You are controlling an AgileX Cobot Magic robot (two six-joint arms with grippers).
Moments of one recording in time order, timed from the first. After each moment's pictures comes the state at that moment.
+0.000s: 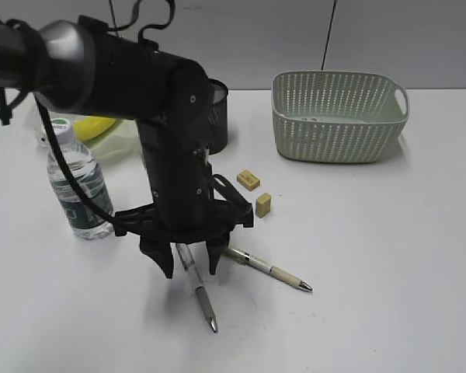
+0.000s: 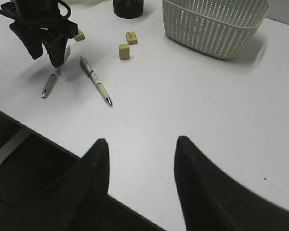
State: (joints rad) left arm -0.76 2.06 -1.42 -0.10 1.06 -0.77; right arm 0.58 -0.01 -0.51 -0.01 1.04 -0.01
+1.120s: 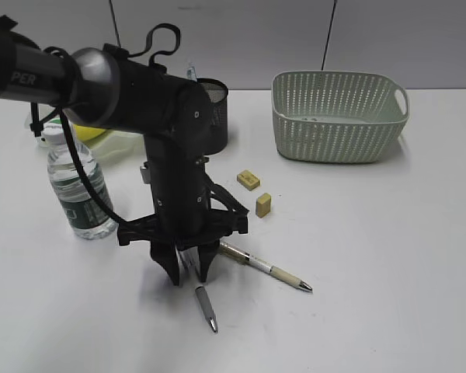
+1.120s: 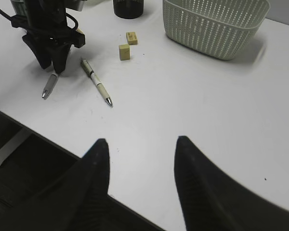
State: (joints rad) left arm -0.71 2.16 -1.46 -0.14 1.05 -0.77; right arm 0.58 -0.01 -0.51 -0.01 1.04 -0.01
